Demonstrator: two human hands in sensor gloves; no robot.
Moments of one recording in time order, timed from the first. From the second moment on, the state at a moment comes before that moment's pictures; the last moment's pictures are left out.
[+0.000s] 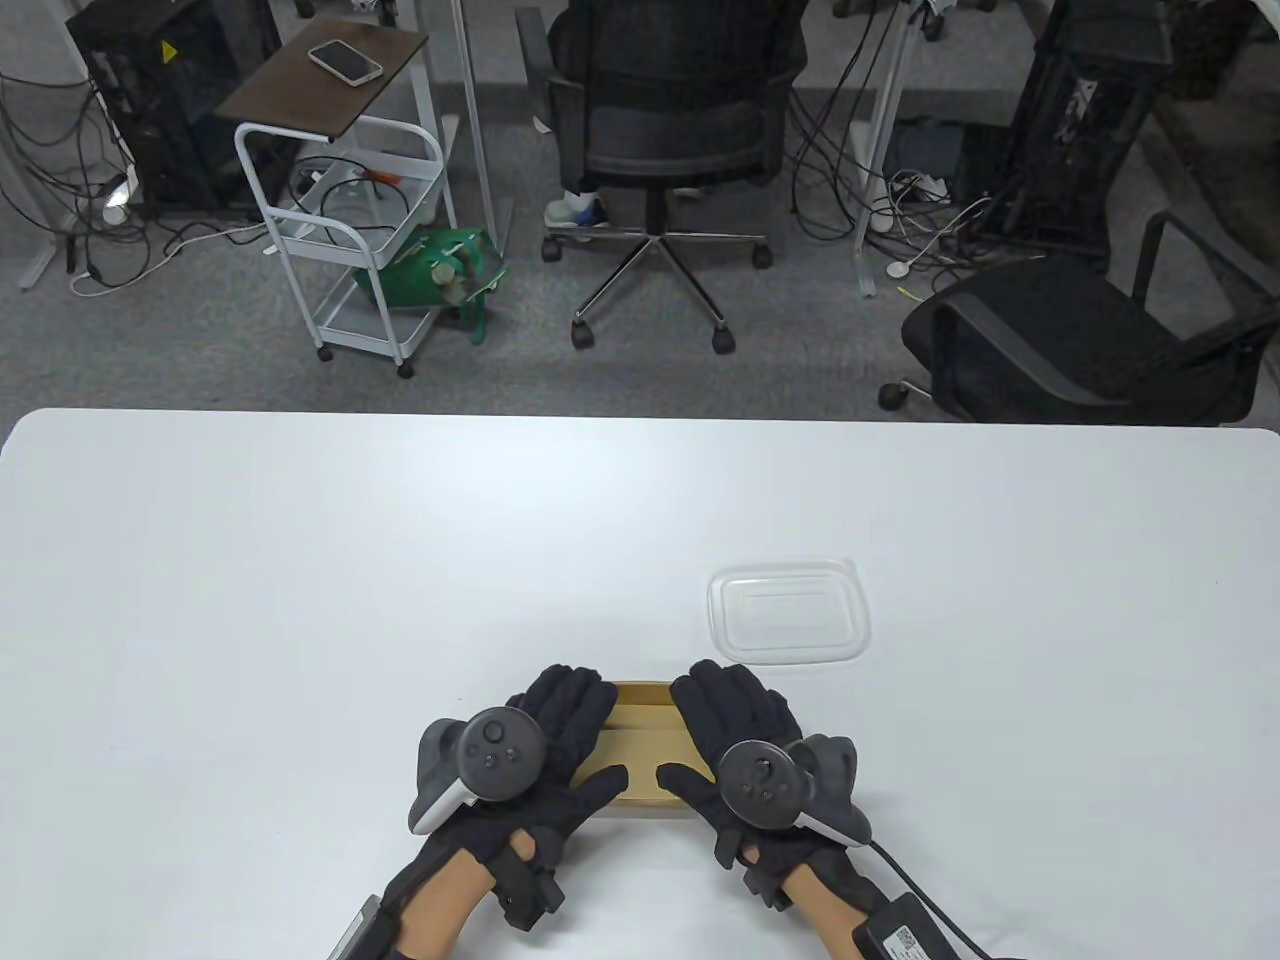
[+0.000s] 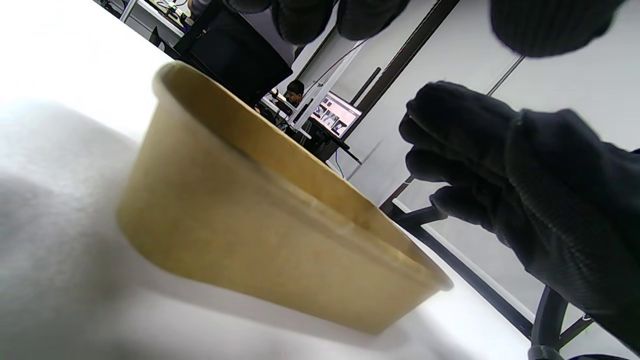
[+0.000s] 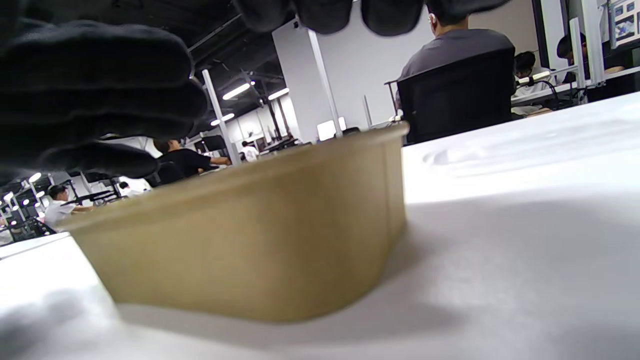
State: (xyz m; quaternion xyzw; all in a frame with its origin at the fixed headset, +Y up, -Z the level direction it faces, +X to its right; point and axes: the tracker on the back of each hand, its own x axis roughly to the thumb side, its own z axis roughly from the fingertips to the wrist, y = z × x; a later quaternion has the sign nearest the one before) left_hand -0.145 -0.759 -0.295 -0.06 -0.20 0.32 0.92; right_hand 0.087 -0.747 -0.286 0.23 -0.05 0.96 0.17
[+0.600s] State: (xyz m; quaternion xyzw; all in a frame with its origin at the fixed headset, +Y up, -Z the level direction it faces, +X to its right) left_hand -0.150 -0.755 -0.297 -0.05 -0.20 0.32 0.92; right_hand 0.110 -0.709 -0.289 0.24 -0.14 0.95 0.16
